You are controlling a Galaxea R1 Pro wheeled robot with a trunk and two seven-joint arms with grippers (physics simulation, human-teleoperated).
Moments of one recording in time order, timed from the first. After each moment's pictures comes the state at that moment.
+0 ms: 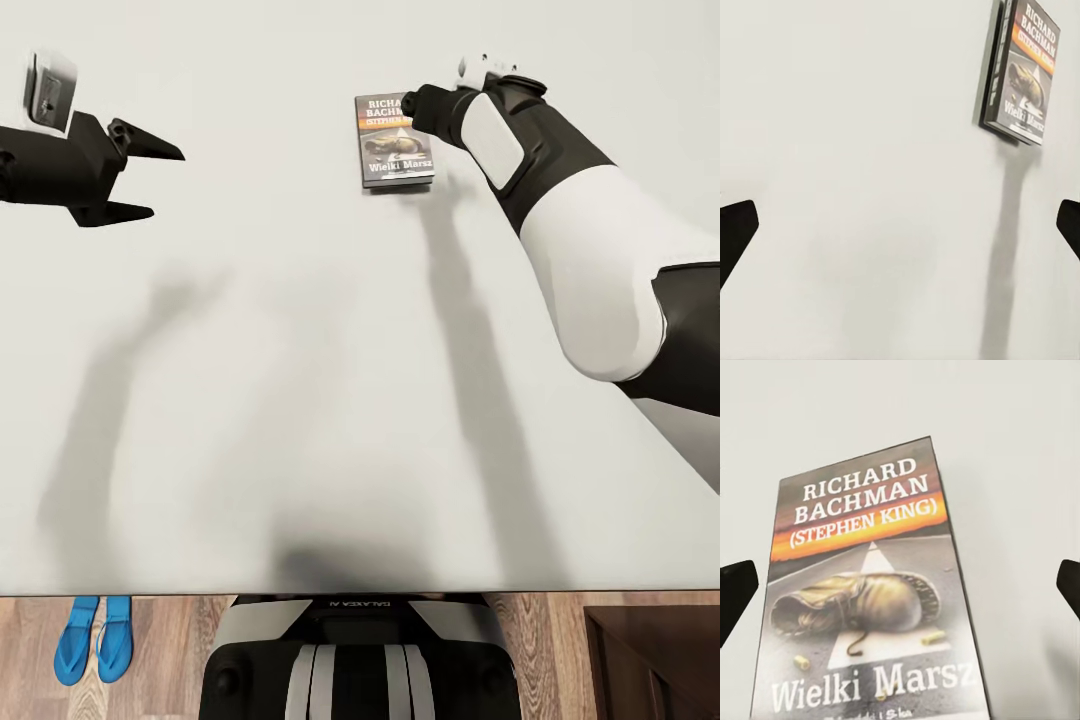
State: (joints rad) left arm -1.51 0.52 -0.21 -1.59 2.24 0.86 1.17; right arm -1.98 0.17 -0.01 -0.30 -0.24 0.31 -0.09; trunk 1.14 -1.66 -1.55
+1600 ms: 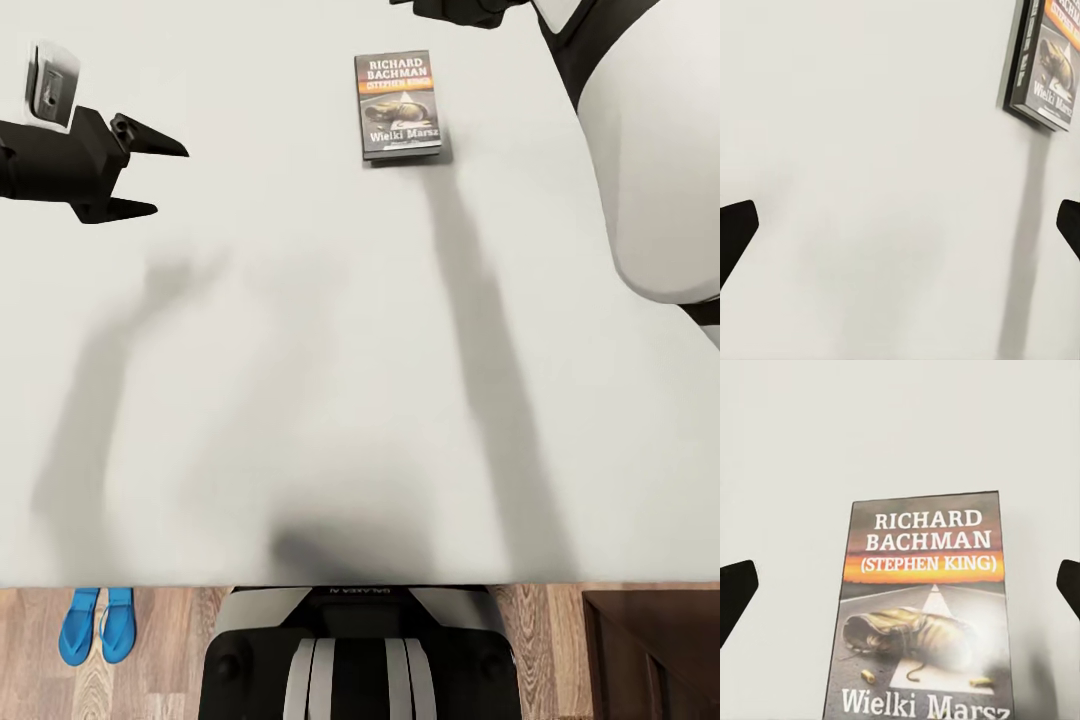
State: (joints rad) left arm -1.52 0.51 -0.22 -1.60 2.24 0.86 1.17; right arm -2.21 0.17 0.00 -0.31 -0.16 0.61 0.02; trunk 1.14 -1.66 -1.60
